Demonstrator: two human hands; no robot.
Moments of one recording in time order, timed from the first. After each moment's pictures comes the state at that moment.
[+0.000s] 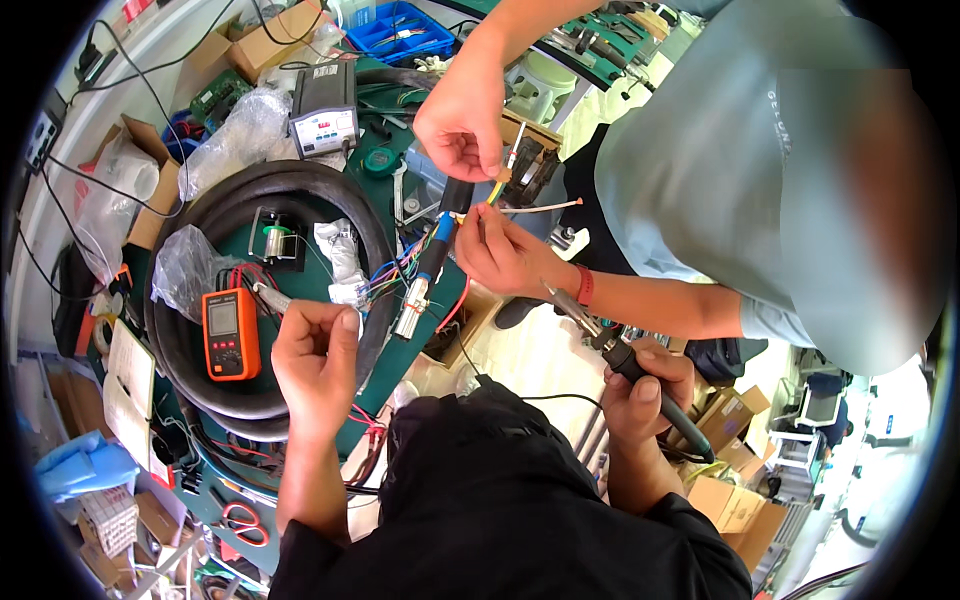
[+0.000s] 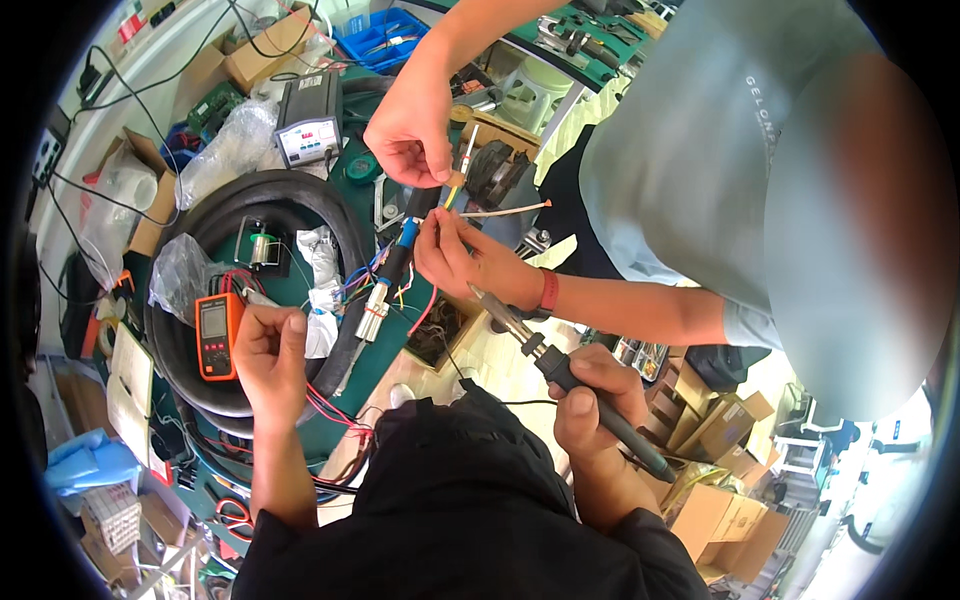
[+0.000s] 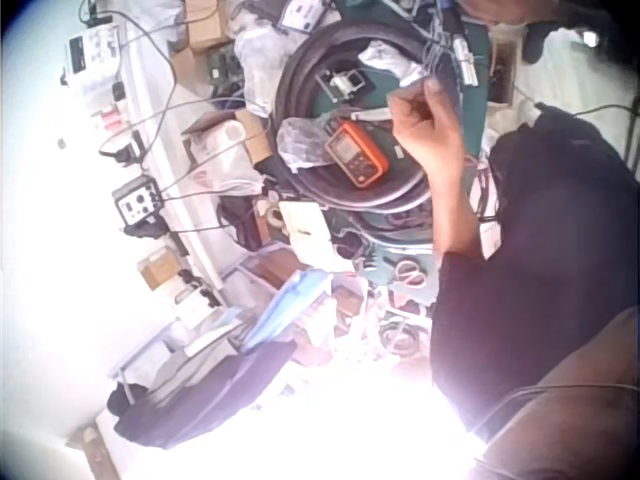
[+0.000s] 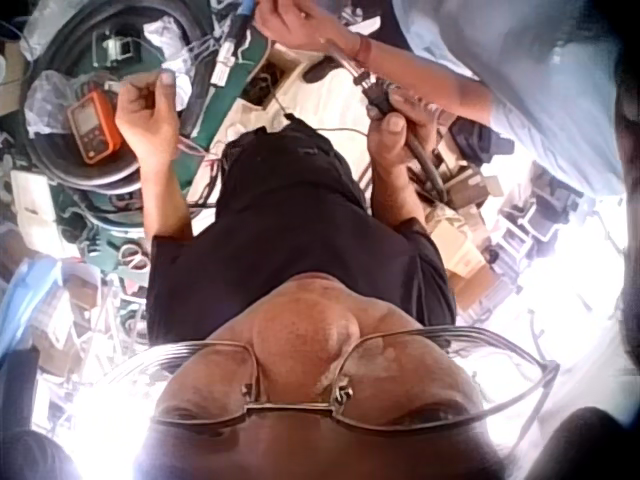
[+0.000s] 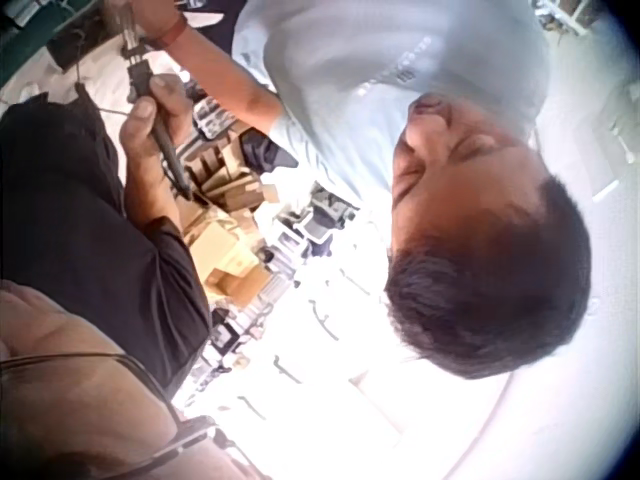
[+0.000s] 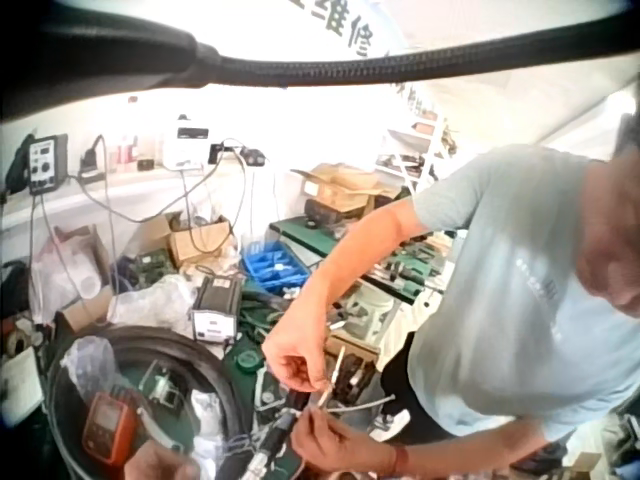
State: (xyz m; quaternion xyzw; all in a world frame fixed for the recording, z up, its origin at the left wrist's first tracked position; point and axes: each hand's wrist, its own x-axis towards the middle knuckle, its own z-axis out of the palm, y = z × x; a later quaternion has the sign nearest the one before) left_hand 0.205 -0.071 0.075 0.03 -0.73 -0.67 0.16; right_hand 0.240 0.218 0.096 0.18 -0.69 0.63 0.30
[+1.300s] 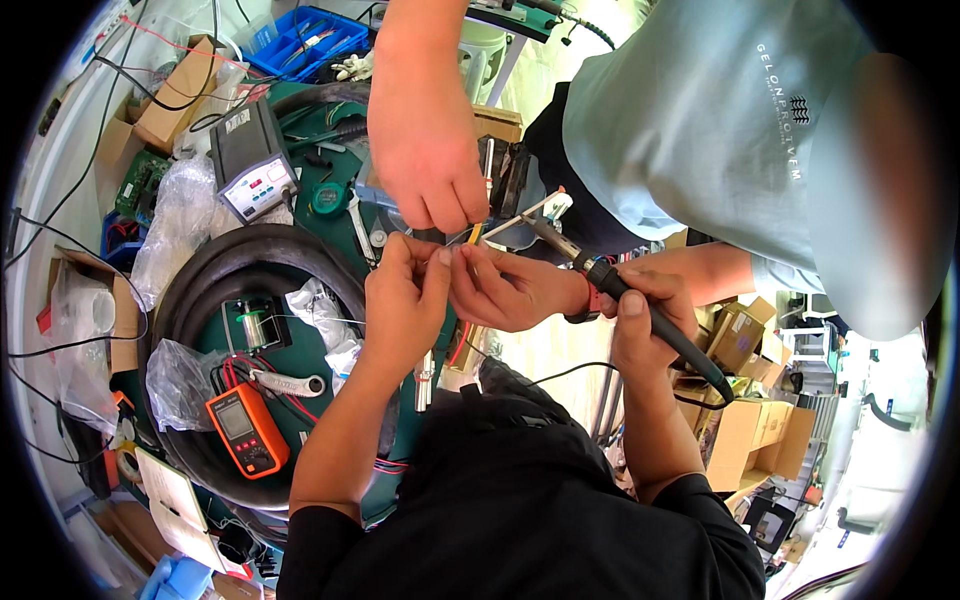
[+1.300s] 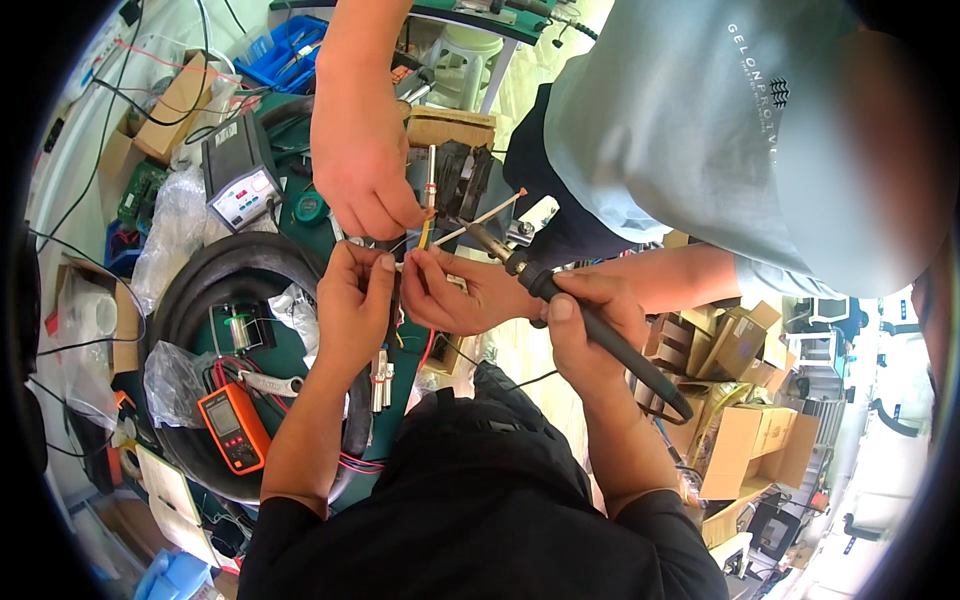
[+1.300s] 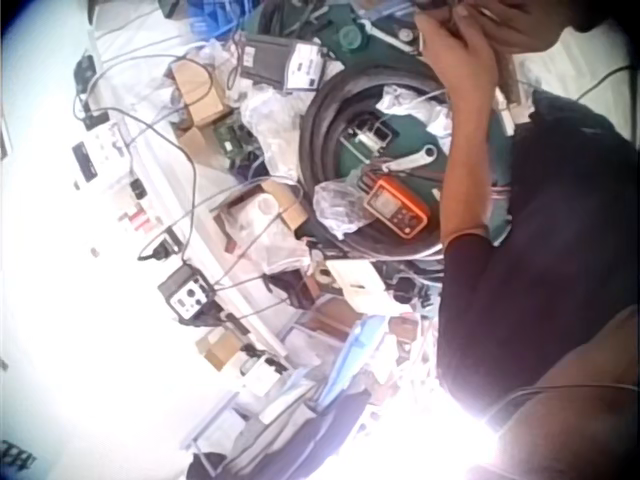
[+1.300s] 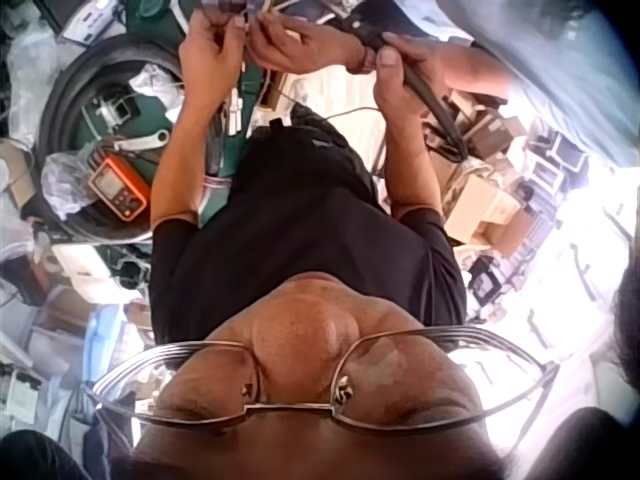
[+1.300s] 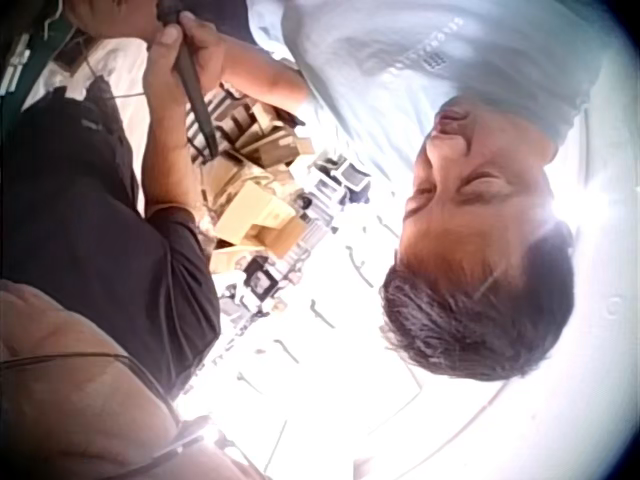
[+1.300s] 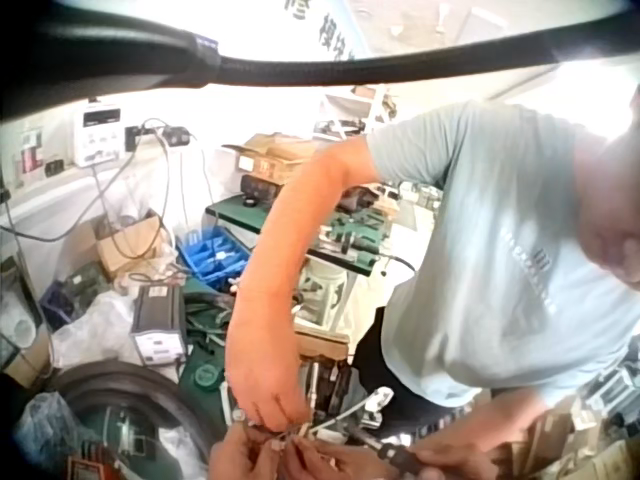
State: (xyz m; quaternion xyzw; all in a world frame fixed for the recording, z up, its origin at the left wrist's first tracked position) left_hand 0.054 0.001 0.036 -0.12 -0.73 -0.67 -0.03; right_hand 0.155 0.205 0.088 0.04 -0.76 0.55 0.34
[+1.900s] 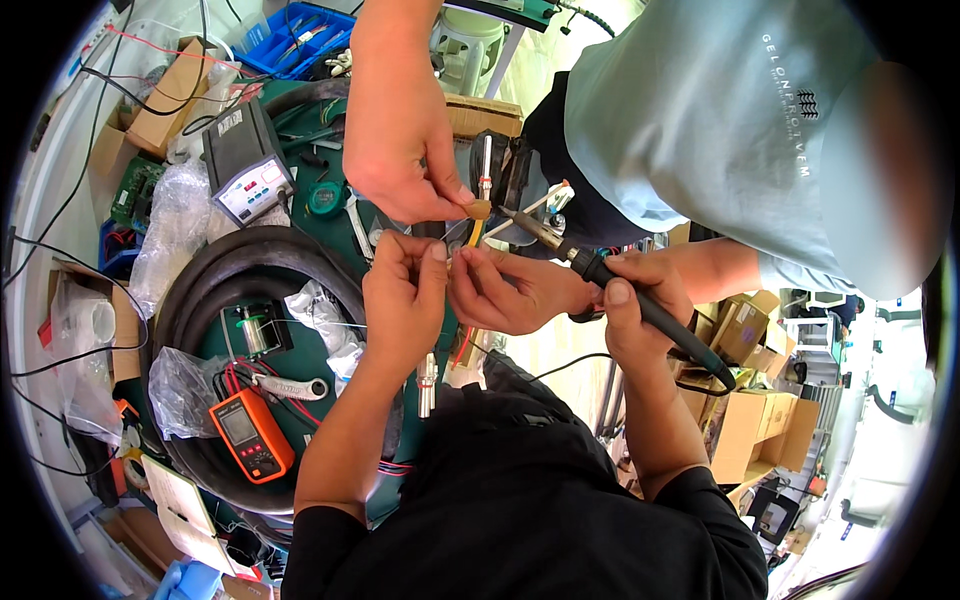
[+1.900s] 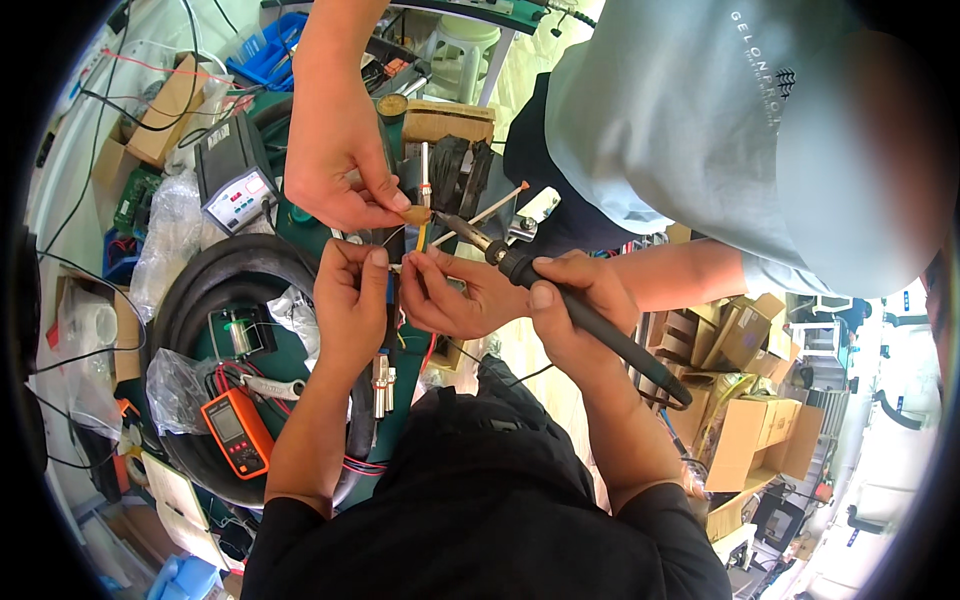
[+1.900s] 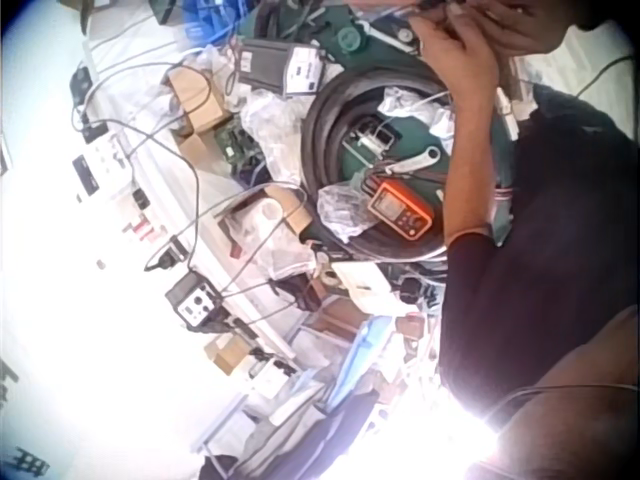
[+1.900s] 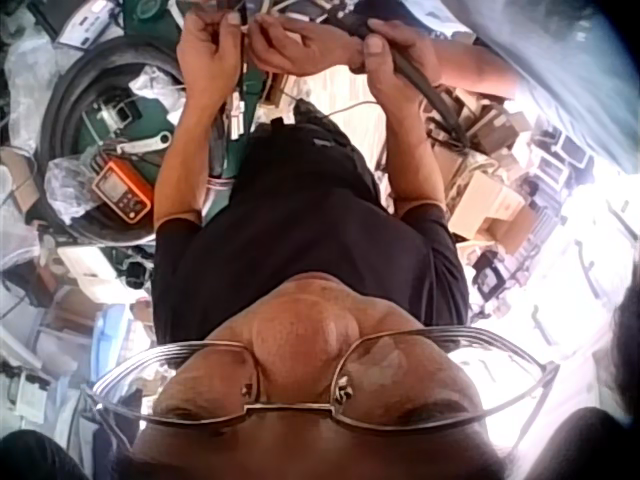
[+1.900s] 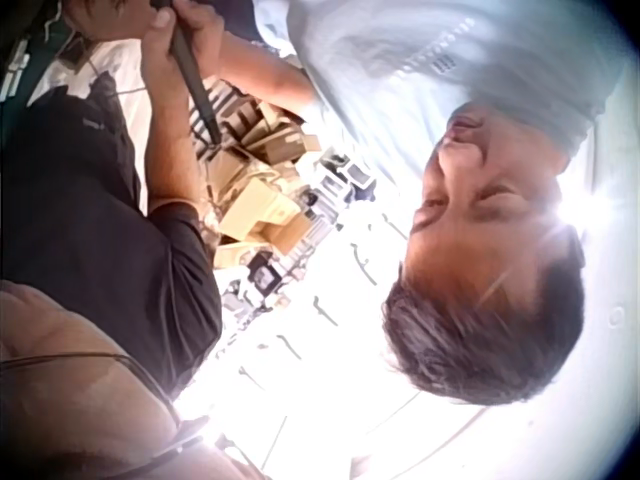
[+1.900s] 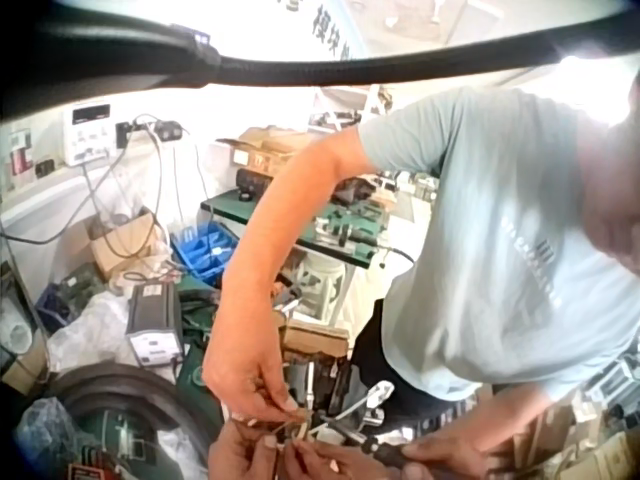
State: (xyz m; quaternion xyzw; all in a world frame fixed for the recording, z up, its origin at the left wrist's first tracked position) left_hand 0.049 0.006 0.026 -0.12 -0.69 -0.71 -0.02; right_hand 0.136 0.205 0.088 0.06 -0.79 0.52 0.31
